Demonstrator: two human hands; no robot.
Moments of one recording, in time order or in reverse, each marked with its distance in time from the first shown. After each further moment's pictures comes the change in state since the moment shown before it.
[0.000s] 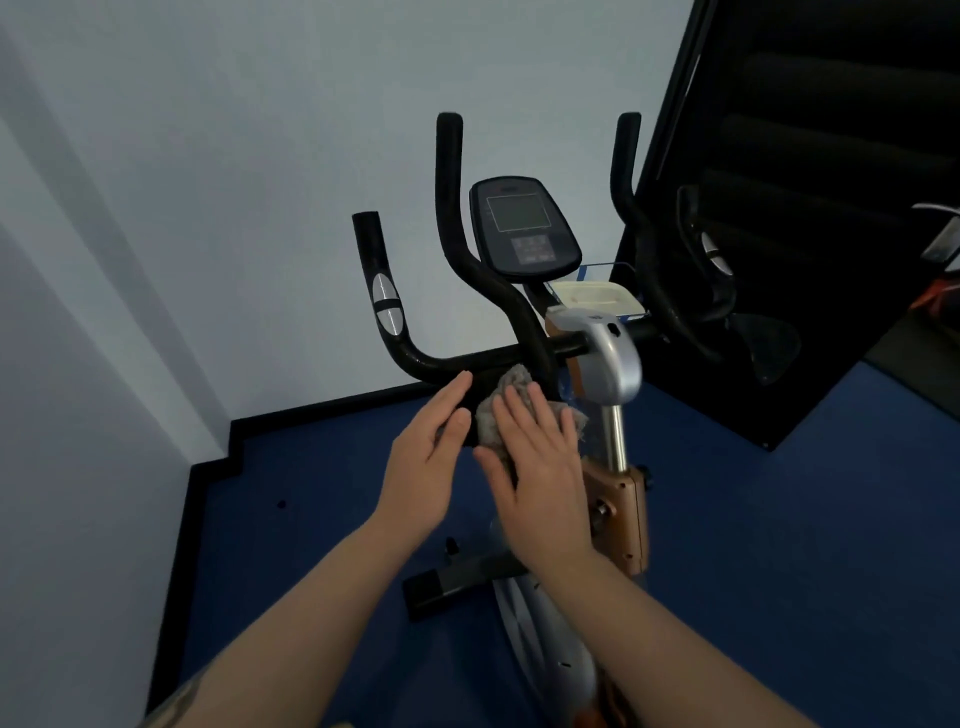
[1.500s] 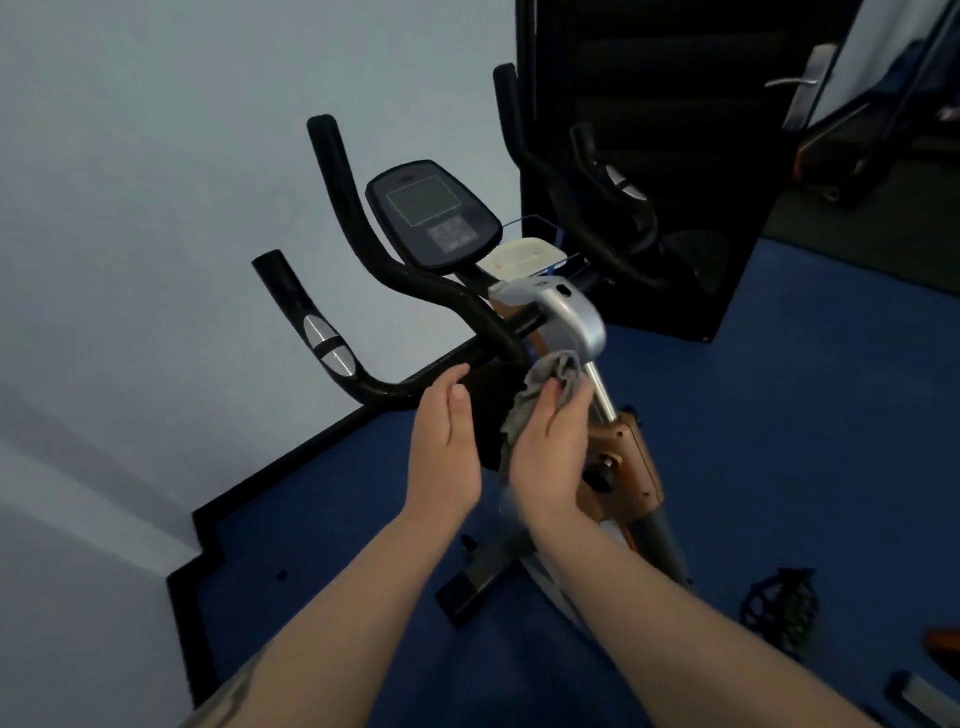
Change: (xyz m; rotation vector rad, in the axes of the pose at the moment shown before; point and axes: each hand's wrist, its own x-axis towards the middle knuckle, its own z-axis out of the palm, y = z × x) left_hand 0.042 0.002 0.010 0.073 -0.126 -0.020; right_hand 0.037 -0.022 0.027 0.667 0.628 0.849
